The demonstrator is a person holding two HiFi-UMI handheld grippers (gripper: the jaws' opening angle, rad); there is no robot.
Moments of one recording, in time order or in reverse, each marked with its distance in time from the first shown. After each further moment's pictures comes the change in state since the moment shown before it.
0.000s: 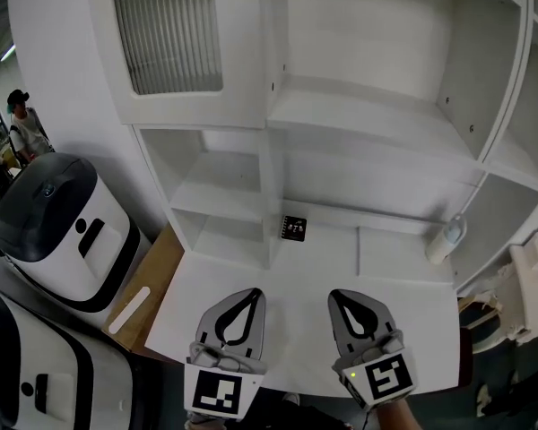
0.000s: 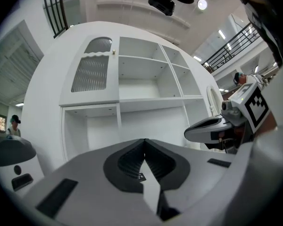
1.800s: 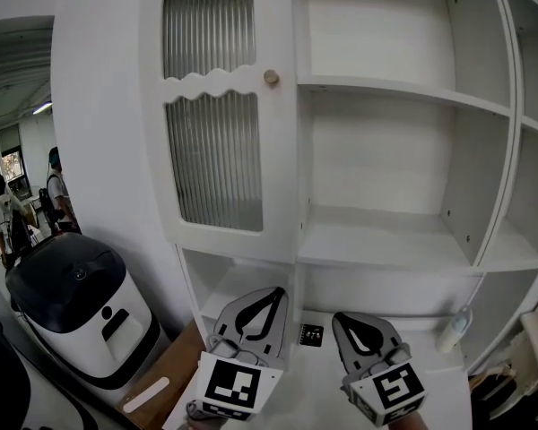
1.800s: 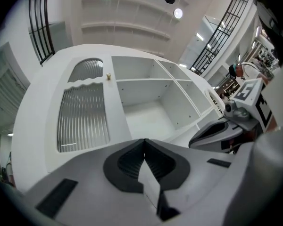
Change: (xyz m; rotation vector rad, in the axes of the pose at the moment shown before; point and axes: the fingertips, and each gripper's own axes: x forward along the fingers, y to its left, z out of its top) left arm 0.077 0.080 0.161 0.255 -0.220 -0.023; right arm 0.076 -0.036 0.145 -0.109 -0.140 0.014
